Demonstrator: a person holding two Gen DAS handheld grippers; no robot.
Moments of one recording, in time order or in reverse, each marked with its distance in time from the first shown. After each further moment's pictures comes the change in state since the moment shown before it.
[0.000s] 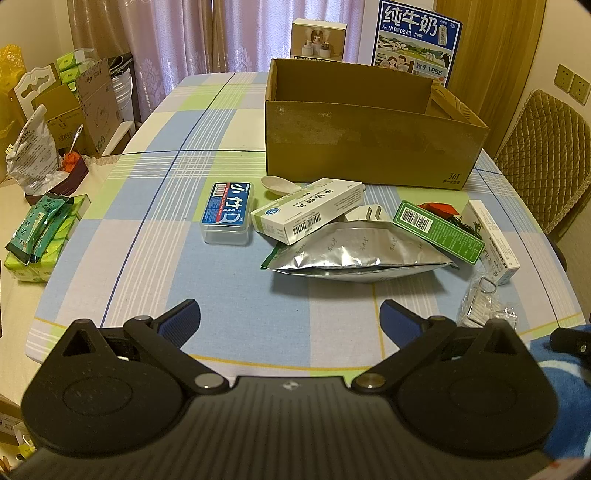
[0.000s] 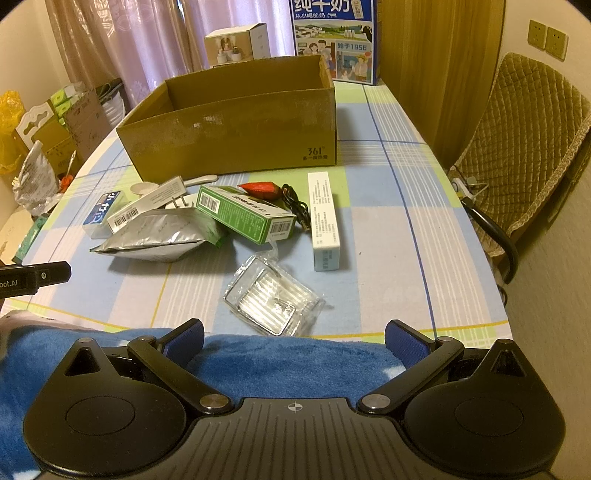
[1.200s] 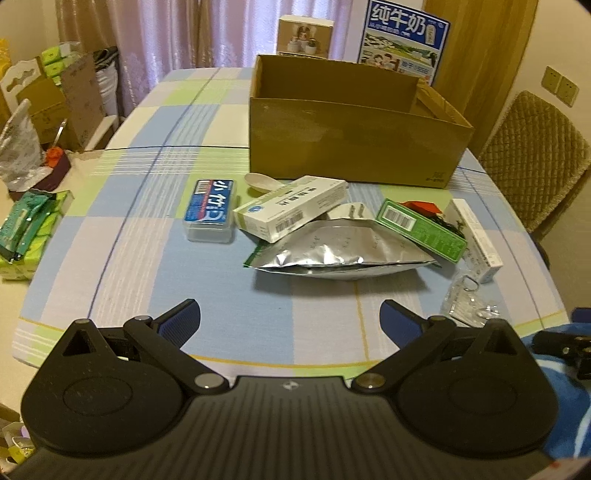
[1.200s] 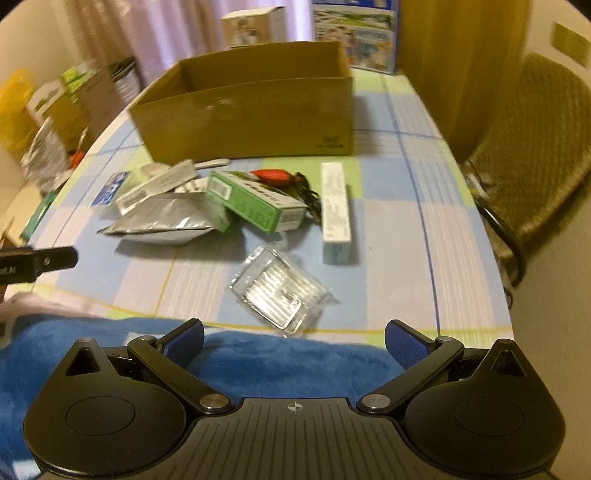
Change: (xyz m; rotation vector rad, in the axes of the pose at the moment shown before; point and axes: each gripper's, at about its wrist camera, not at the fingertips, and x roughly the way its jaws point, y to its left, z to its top) left arm -0.001 0.000 0.003 -0.042 0.022 -0.051; right arm 0.002 0.004 0.014 -0.102 0.062 0.035
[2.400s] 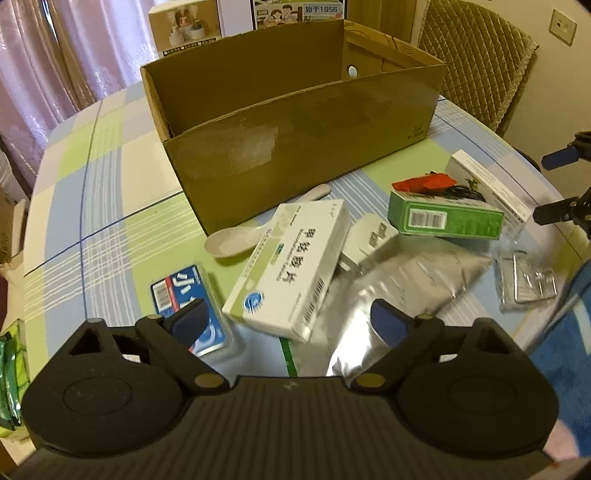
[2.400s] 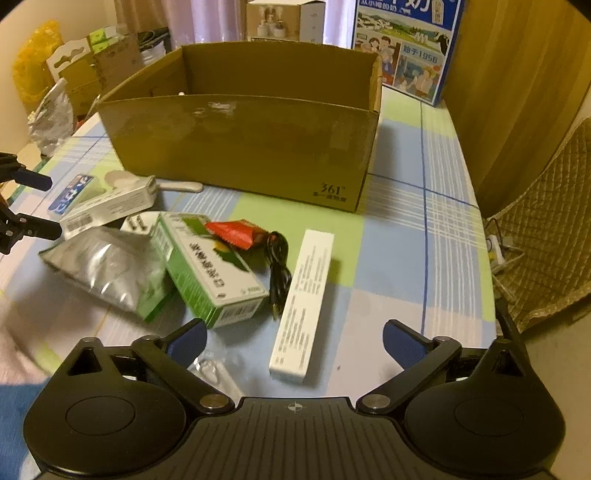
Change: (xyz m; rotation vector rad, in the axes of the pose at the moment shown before) left arm 0.110 0.026 0.096 0.423 0.118 -0.148; right arm 0.093 -0.044 0.090 -0.146 0.029 0.001
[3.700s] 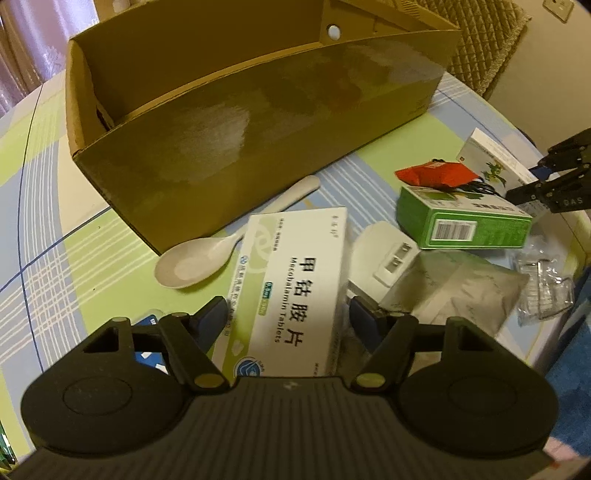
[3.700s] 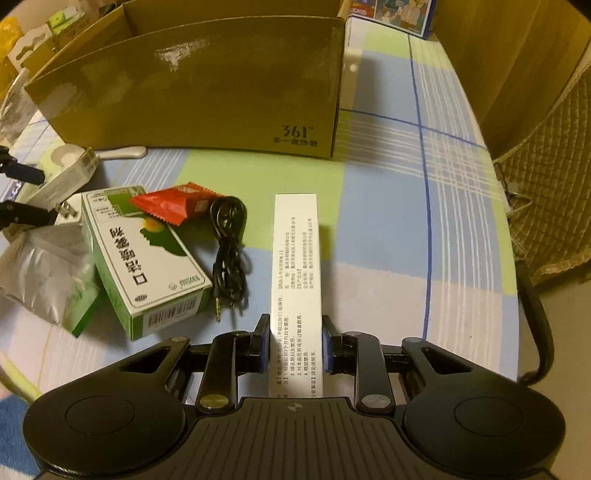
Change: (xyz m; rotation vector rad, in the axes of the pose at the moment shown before) left arm 0.066 0.010 0.040 0.039 0.127 -0.118; right arm 0.057 -0.032 0.004 0.070 0.159 -0.002
